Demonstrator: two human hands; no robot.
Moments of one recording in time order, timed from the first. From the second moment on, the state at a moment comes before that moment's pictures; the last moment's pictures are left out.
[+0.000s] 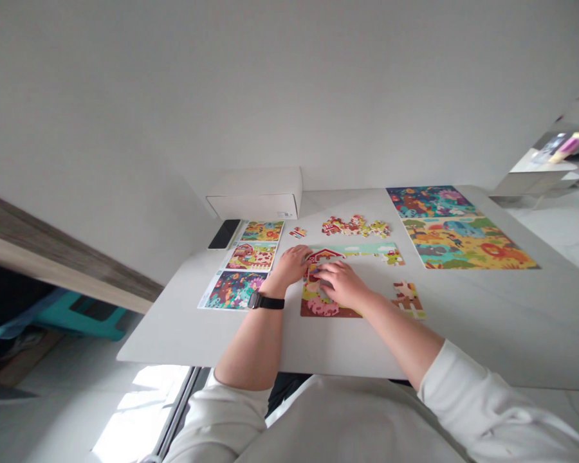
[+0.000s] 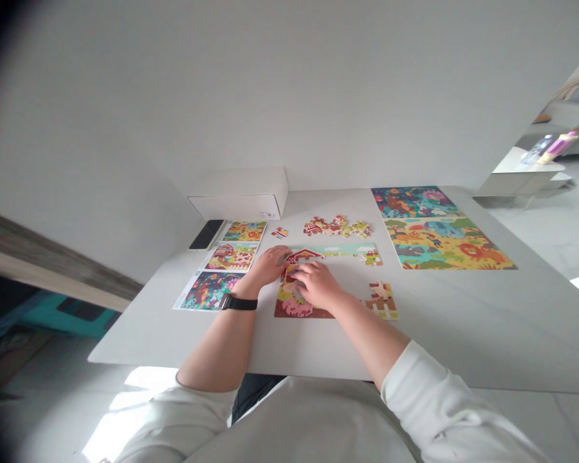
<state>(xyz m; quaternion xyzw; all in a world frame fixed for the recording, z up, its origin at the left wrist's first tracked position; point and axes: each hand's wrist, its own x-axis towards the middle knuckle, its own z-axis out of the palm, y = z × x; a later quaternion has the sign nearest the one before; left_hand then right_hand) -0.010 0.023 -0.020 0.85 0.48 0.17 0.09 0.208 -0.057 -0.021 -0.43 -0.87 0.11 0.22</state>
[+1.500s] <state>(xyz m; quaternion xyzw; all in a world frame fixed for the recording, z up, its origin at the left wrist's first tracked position) -0.002 0.018 -0.016 0.84 0.53 0.02 0.13 0.411 -0.013 -0.021 -0.58 -0.78 0.11 0.21</state>
